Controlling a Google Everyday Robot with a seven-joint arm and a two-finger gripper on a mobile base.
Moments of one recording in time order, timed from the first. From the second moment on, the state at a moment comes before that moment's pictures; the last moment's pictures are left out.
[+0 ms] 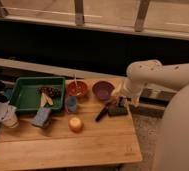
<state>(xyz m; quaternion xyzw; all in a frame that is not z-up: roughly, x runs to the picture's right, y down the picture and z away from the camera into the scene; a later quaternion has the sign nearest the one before) 0.182 0.057 0.756 -0.16 0.17 0.84 0.49</state>
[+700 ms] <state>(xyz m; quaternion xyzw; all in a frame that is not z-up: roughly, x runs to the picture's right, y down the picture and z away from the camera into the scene) 0.215 0.125 0.804 -0.20 0.24 0.85 0.41</state>
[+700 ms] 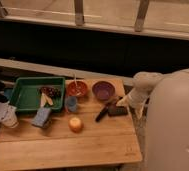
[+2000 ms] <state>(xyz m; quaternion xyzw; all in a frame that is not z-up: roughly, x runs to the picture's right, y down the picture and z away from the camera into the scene) 0.164 0.141 0.876 -0.26 0.26 0.83 0.41</state>
